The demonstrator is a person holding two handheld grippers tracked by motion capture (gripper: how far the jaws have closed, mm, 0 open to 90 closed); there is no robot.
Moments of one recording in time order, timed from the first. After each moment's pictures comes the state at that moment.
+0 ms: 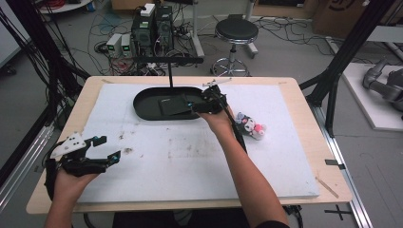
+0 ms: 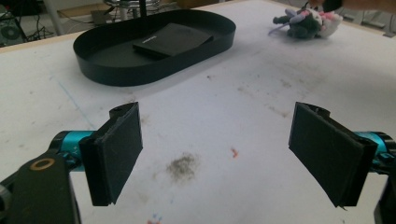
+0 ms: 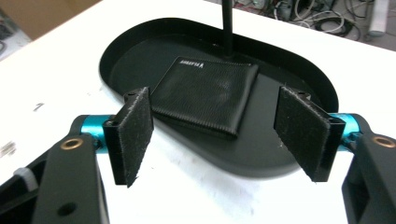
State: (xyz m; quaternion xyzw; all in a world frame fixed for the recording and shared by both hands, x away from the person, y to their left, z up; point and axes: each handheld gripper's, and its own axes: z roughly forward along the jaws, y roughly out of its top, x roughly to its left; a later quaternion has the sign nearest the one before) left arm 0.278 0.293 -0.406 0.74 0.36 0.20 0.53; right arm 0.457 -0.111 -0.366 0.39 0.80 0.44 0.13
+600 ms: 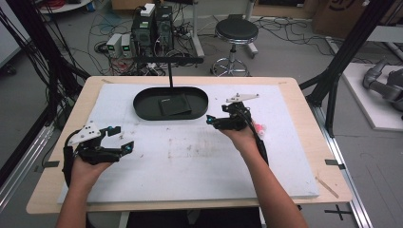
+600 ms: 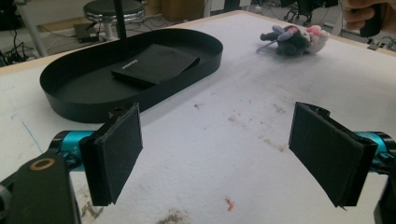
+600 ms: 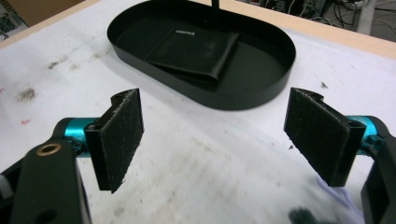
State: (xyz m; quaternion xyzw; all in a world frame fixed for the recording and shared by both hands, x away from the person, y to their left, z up) left arm 0.305 0.267 -0.400 0.74 0.32 0.20 0.55; right arm 0.403 -0.176 -0.371 0.38 0.80 0.45 0.15
